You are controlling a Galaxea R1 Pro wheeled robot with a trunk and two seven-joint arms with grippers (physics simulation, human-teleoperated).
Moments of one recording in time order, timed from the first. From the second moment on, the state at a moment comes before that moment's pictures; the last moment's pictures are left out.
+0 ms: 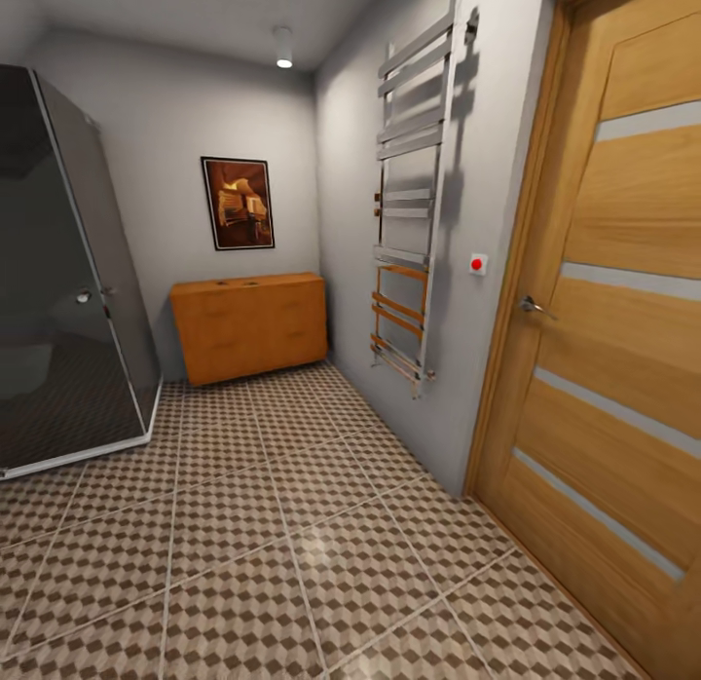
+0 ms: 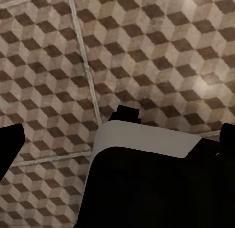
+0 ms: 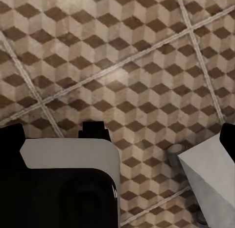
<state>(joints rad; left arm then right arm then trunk) -0.21 -0.05 -0.13 -0.01 0.32 -0.07 0.22 -0.27 0.00 0.32 0.03 -0.29 -0.03 -0.13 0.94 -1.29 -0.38</state>
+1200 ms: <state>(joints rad) -0.21 -0.04 -0.13 -0.01 0.32 -0.07 0.22 -0.27 0.00 0.32 0.03 -0.29 -0.03 -0.13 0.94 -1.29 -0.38</state>
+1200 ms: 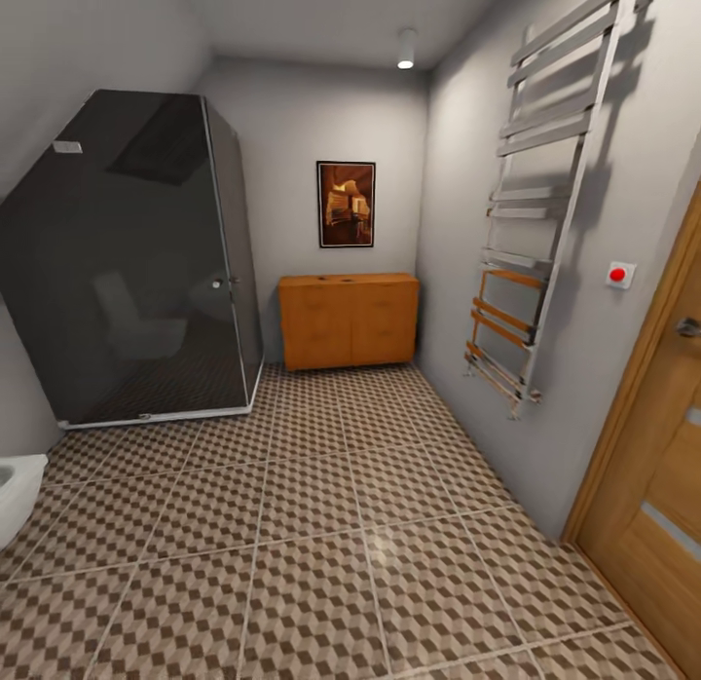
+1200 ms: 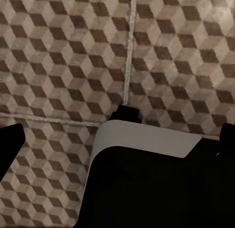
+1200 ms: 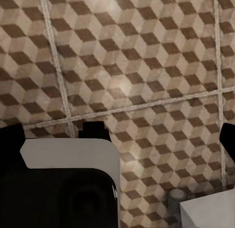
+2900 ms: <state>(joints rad) -0.21 -0.04 -0.13 0.00 0.32 -0.06 0.22 -0.27 0.00 0.32 0.03 -0.29 -0.02 -0.13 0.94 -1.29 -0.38</state>
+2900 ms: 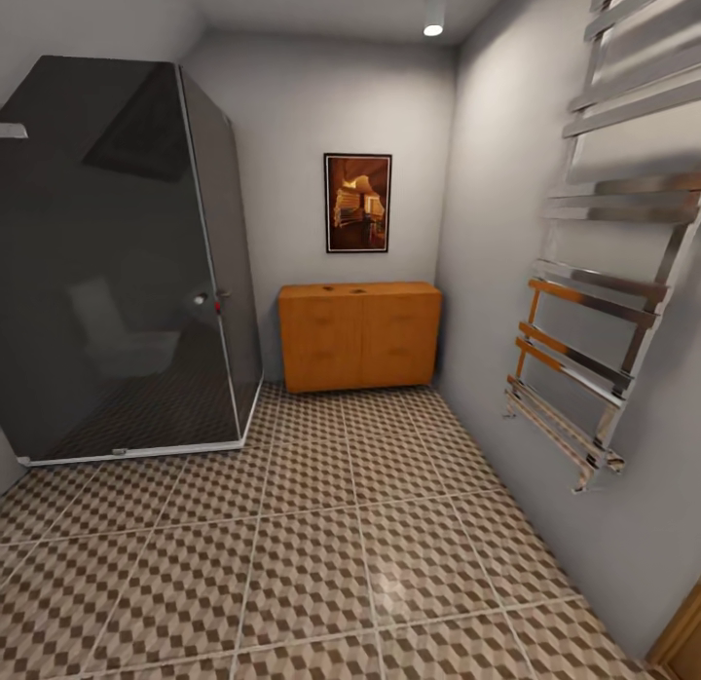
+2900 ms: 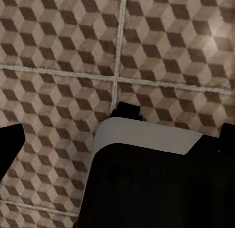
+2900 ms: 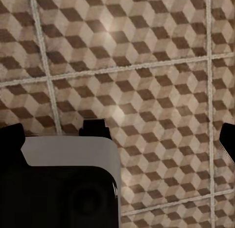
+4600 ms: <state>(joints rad) -0.21 -0.04 -0.13 0.00 0.32 -0.06 0.22 -0.27 0.00 0.32 0.03 -0.29 -0.03 -0.13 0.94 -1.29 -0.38</state>
